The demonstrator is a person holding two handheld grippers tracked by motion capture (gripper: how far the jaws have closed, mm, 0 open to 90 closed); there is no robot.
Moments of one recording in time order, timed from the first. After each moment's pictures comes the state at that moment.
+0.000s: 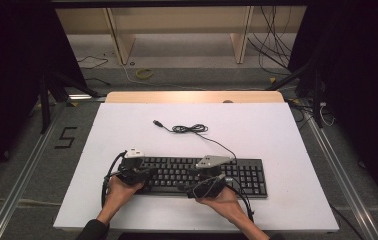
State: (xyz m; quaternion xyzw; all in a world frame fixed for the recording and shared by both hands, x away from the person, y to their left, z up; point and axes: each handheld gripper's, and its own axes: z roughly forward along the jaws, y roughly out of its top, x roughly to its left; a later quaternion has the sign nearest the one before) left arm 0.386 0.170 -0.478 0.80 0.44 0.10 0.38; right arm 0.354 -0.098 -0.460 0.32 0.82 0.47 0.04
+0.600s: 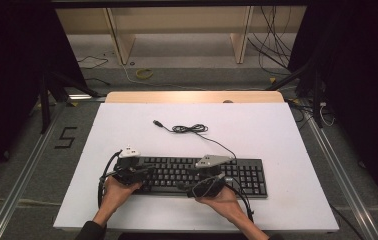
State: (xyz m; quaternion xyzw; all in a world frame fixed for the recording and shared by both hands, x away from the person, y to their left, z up) left arm 0.380 0.179 -0.467 0.79 0.45 0.10 0.40; right arm 0.355 -0.097 -0.460 0.32 0.82 0.48 0.04
